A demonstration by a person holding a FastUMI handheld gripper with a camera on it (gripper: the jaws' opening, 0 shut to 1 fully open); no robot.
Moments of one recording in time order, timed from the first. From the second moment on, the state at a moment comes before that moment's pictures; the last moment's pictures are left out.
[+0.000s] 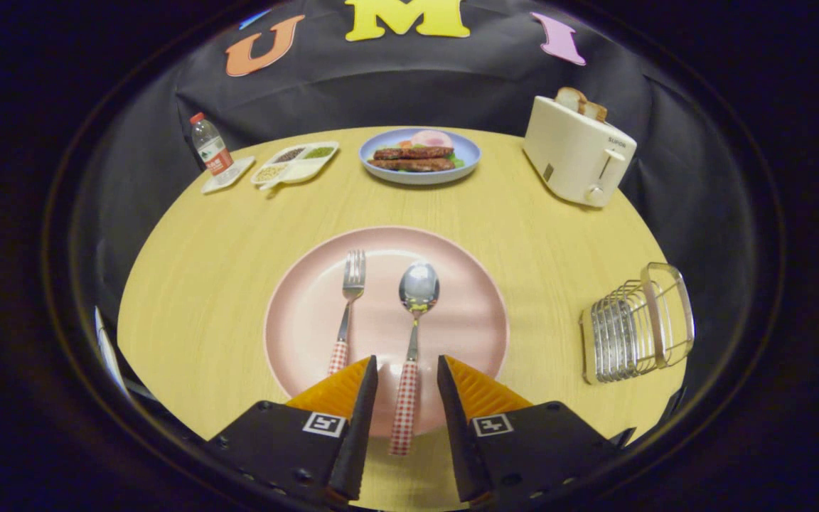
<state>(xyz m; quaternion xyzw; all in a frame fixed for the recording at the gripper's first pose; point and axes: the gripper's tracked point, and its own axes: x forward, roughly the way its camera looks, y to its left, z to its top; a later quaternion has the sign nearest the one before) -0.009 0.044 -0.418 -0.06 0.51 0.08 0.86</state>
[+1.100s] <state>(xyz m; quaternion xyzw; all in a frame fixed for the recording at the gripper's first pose) -0.019 -0.004 -0.327 -0.11 0.50 0.07 0.86</state>
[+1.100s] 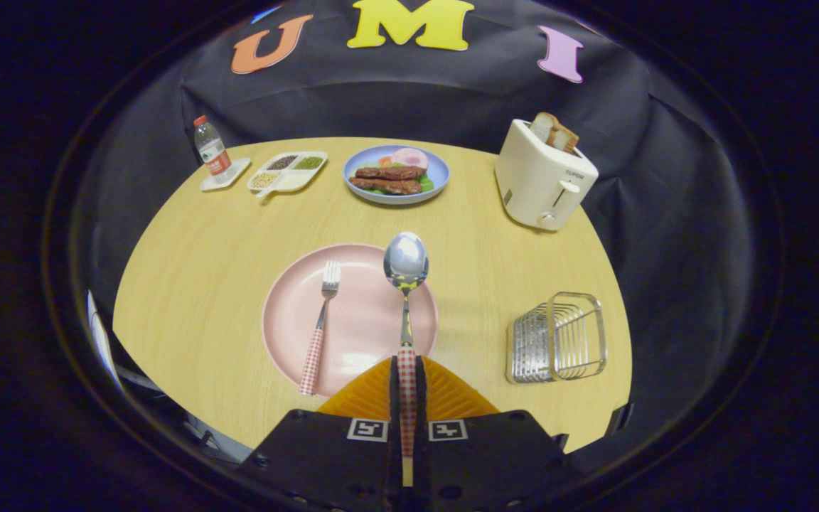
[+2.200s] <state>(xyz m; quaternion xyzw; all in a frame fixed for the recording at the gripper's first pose) -0.053 -0.173 -0.262 -0.08 0.62 0.00 0.78</state>
